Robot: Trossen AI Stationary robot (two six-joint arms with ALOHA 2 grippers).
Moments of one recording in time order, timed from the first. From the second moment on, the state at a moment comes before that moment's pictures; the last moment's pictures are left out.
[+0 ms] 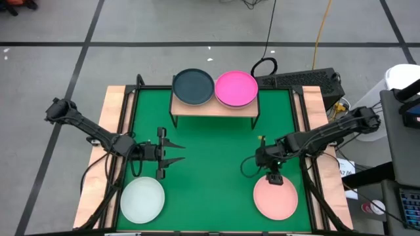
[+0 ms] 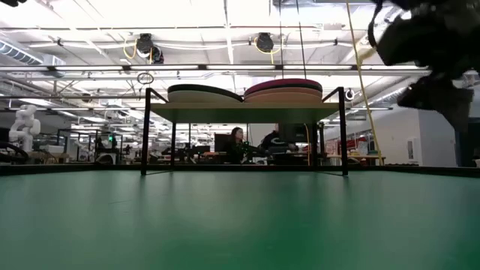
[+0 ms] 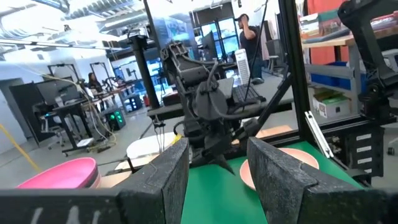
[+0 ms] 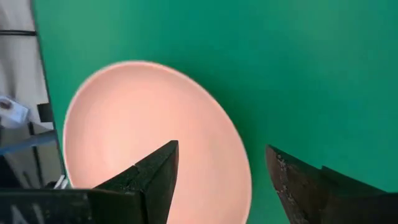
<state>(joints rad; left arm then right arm) -0.46 1.03 0.52 0.65 -0.41 0.30 0.28 1.23 0.73 -0.74 -0.34 0.44</state>
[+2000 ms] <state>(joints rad) -0.41 0.99 0.55 0.72 -0.63 0.51 0.06 1.02 0.67 -0.11 -0.06 0.37</state>
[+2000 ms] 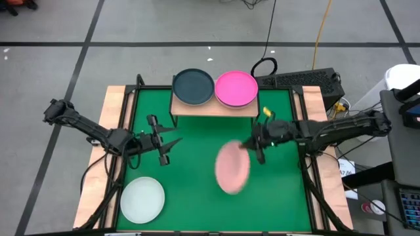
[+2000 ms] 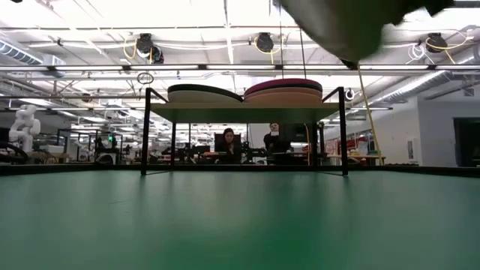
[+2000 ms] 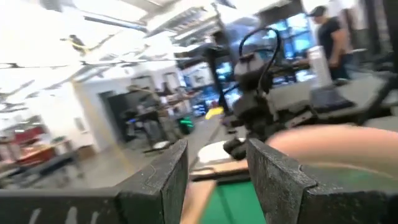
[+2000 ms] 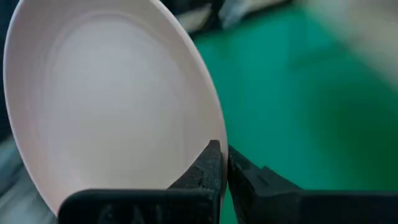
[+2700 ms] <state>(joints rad) -0.41 0.85 0.56 0.67 -0.66 0.60 -0.52 1.57 1.29 0.09 -0.09 0.33</state>
